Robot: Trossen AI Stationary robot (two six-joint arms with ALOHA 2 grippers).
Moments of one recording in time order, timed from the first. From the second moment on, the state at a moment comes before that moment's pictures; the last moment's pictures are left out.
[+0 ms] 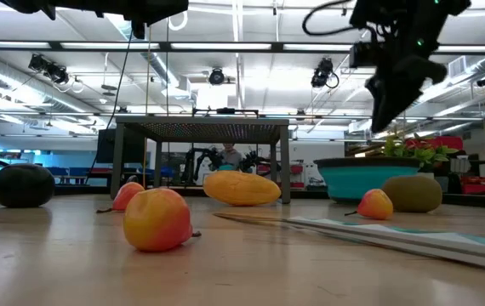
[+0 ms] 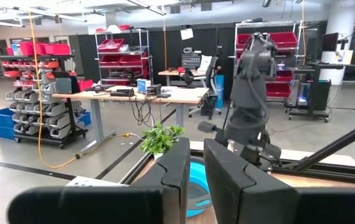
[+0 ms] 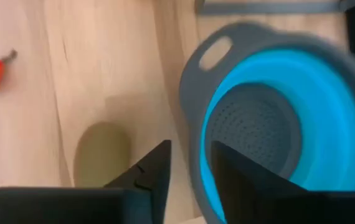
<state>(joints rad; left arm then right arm) 0.16 0.85 0.60 0.37 -0.14 0.02 -0.12 1.21 0.88 -0.86 0.21 -0.07</state>
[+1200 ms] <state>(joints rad) 0.16 0.85 0.60 0.36 -0.14 0.02 -0.18 1.21 0.67 -0.65 0.23 0.01</state>
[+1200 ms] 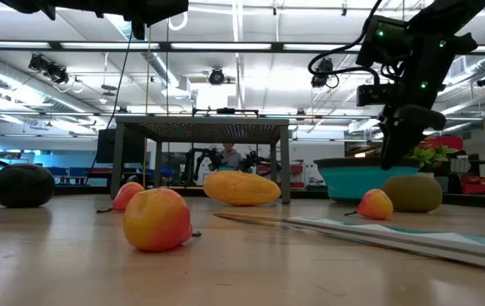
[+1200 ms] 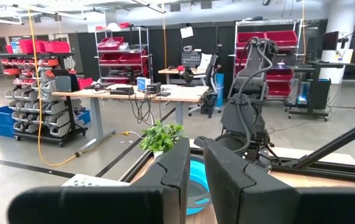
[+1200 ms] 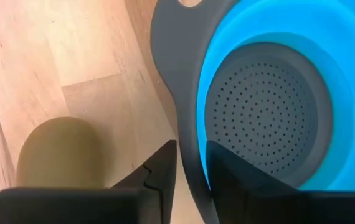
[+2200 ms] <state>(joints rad) 0.16 0.85 0.60 0.35 -0.14 0.04 -0.10 1.21 0.87 -0.87 0.21 0.01</state>
